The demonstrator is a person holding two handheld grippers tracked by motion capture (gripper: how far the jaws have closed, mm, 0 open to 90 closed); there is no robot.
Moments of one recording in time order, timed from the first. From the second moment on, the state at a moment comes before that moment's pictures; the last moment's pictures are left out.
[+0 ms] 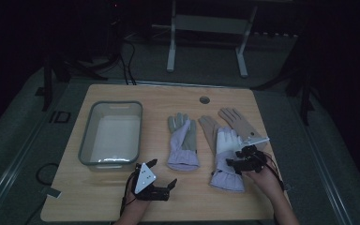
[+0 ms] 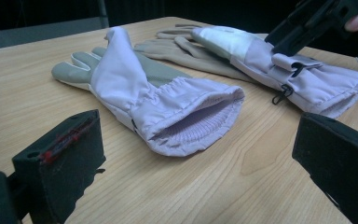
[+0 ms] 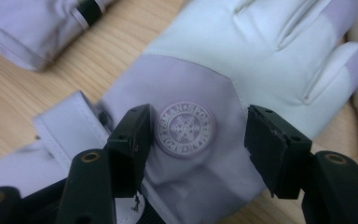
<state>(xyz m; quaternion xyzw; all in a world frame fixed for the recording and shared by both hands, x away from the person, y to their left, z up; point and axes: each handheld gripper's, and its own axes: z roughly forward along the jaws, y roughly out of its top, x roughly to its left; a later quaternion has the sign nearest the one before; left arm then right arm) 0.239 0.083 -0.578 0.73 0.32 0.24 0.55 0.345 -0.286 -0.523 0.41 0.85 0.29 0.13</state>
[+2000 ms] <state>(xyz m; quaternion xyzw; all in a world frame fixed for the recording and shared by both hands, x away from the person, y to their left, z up) 0.239 0.083 -0.578 0.73 0.32 0.24 0.55 0.356 -0.244 -0.412 0.35 0.84 0.37 0.17</state>
